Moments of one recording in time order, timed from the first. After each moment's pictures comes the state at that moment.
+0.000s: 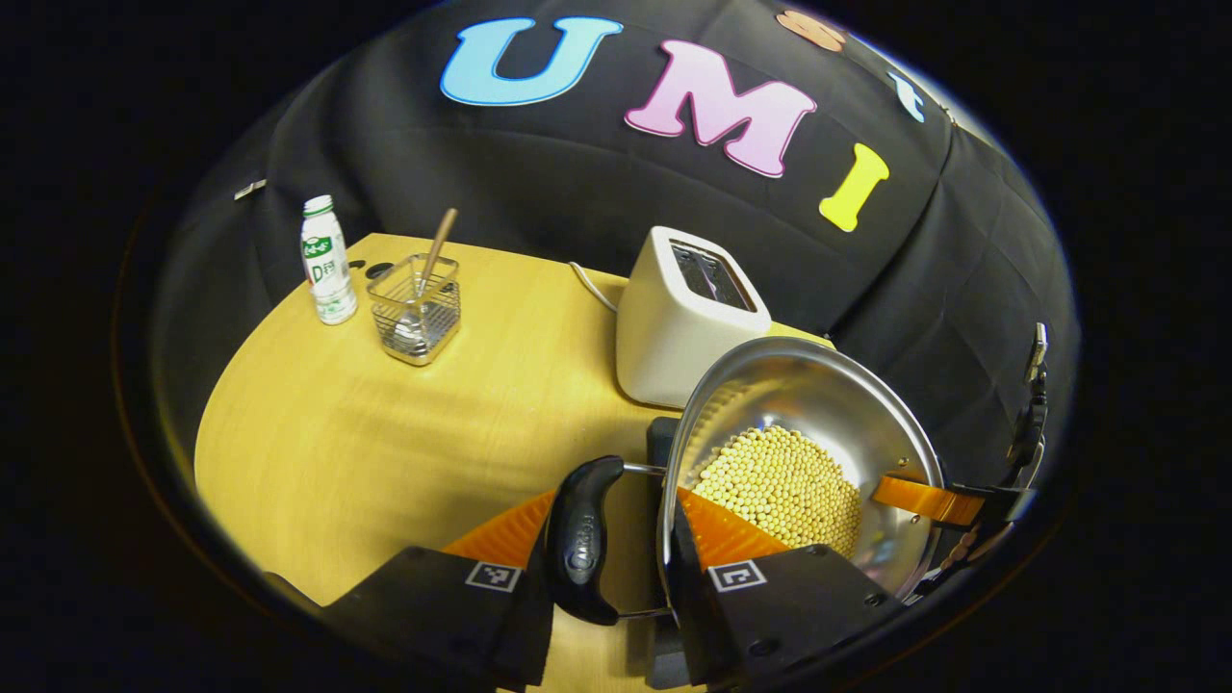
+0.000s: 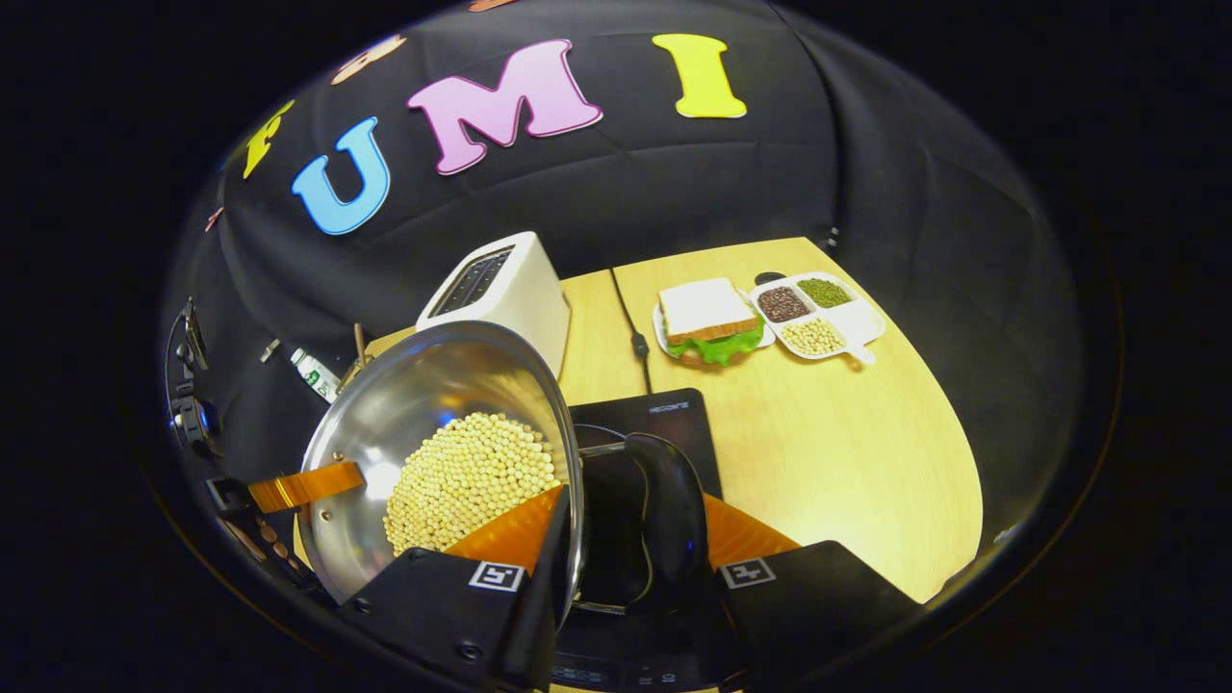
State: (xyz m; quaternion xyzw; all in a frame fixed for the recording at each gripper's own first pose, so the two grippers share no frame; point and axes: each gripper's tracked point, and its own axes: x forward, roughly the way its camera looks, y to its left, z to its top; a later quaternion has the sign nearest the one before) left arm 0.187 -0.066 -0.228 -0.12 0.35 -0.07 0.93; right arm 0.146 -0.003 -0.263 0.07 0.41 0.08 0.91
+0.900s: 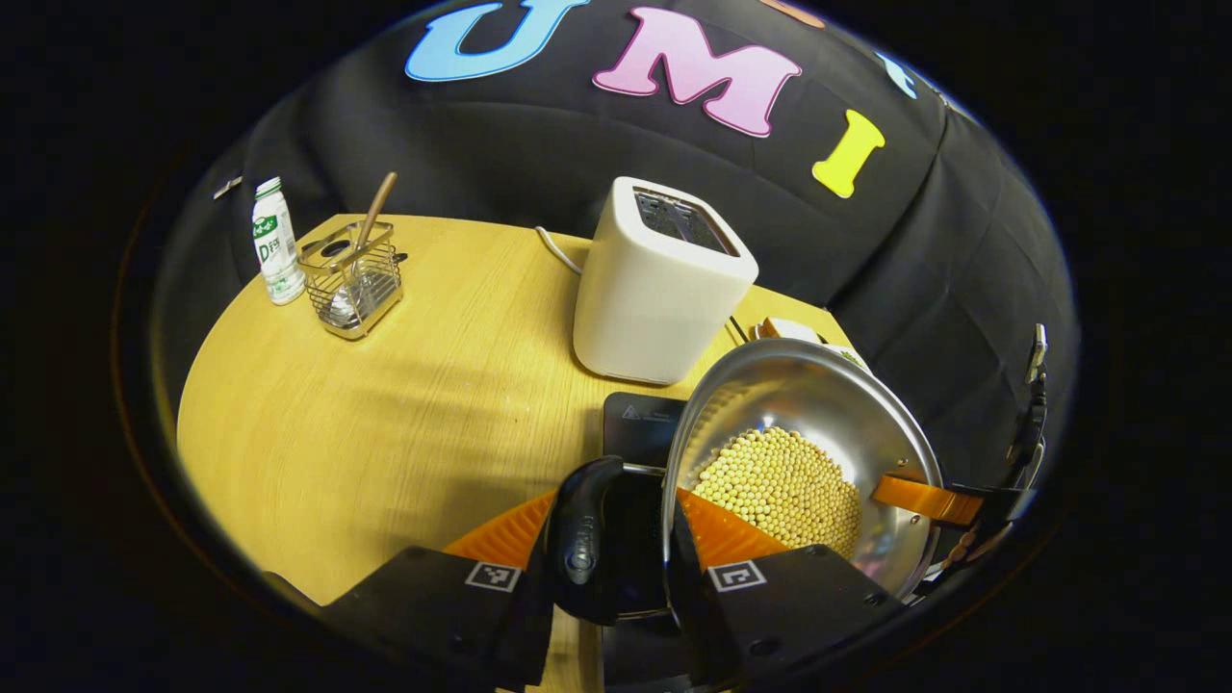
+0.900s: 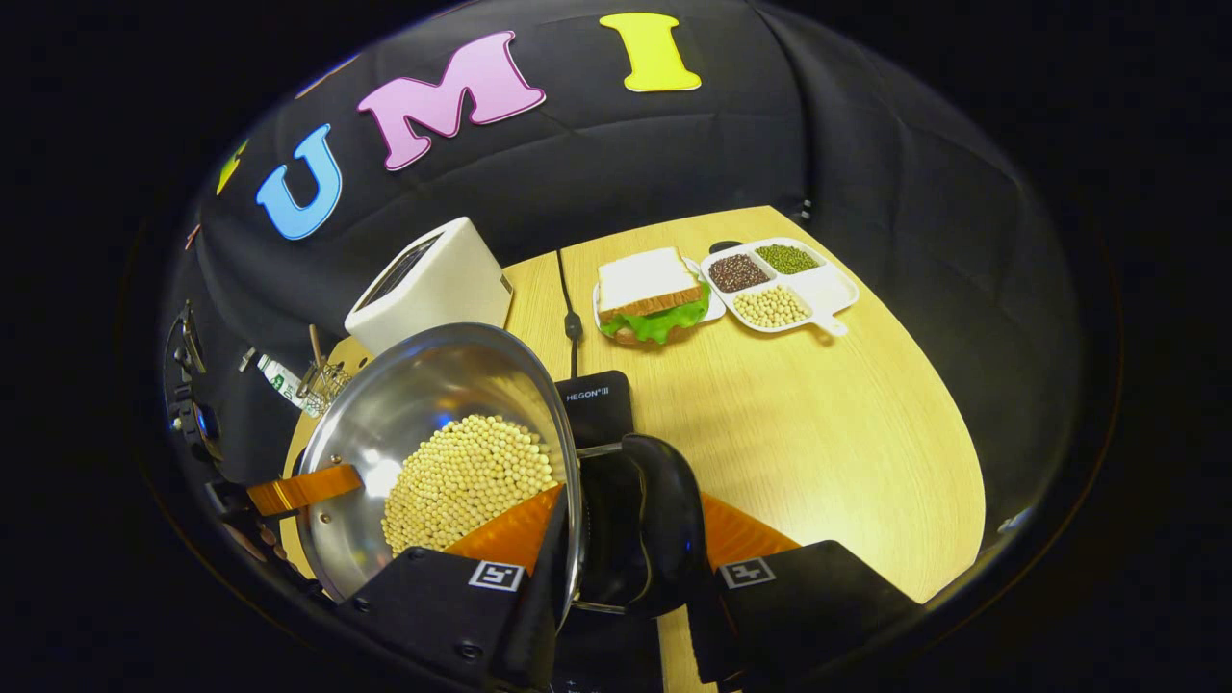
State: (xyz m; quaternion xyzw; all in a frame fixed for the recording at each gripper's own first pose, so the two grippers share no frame) left arm 0.206 -0.112 -0.270 -0.10 0.38 -0.07 0.92; right arm 0.159 -0.048 -0.311 0.09 0.43 0.06 0.90
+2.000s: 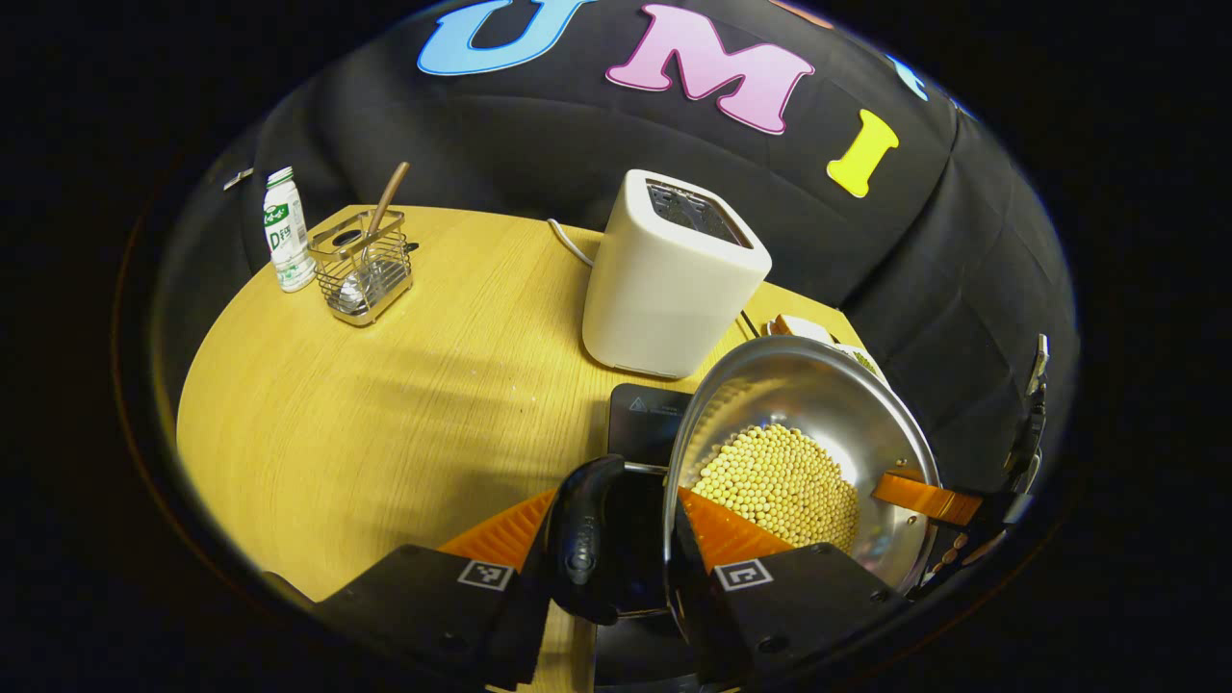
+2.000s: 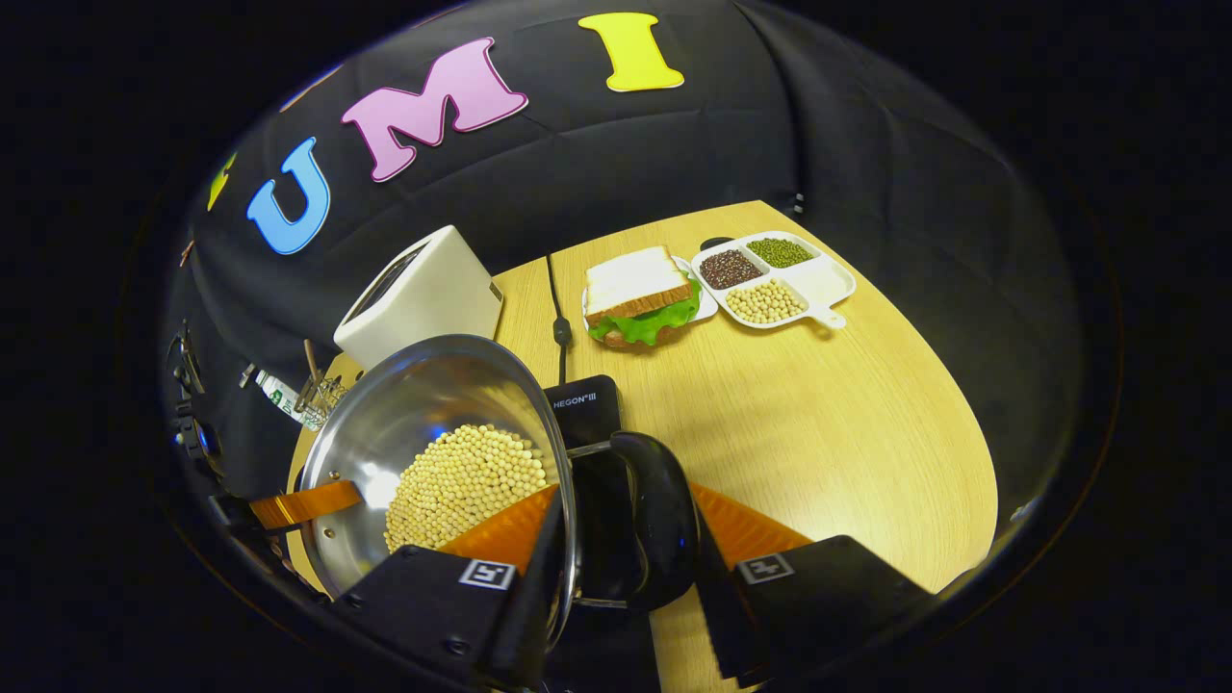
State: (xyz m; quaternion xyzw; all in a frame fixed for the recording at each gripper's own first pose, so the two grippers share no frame) left arm 0.199 -0.118 -0.274 -0.11 0.39 -0.05 0.91; right arm 0.164 -0.055 -0.314 0.11 0.42 0.05 0.90
